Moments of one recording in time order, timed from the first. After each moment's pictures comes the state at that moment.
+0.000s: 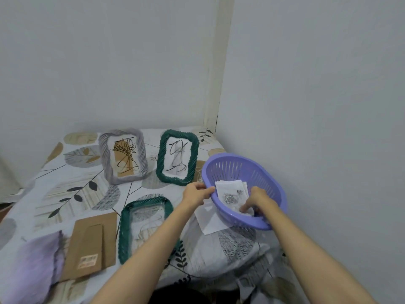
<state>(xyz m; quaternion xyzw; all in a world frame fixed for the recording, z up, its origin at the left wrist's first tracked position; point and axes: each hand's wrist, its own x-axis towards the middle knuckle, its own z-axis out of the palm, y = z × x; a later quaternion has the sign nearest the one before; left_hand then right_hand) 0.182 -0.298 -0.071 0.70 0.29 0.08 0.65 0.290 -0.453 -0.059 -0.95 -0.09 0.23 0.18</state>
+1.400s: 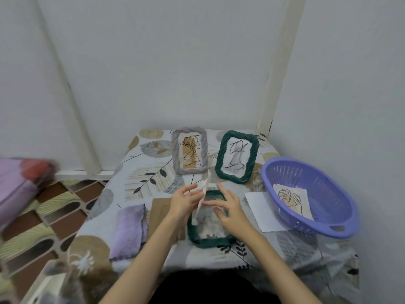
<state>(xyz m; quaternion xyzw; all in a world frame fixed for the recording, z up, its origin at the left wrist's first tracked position) 0.016 -0.211 -0.066 0.49 0.32 0.25 0.77 0.106 -0.334 -0.080 -0.78 -0.49 0.13 0.37</state>
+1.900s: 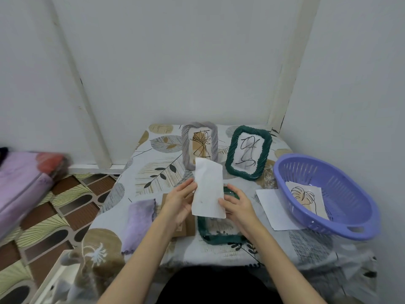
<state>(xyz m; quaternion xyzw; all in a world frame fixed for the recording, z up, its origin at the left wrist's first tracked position) -0.012 -0.193 -0.064 0.32 0.27 0.28 0.86 0.105 -0.317 -0.089 -0.58 -0.20 0.39 0.68</state>
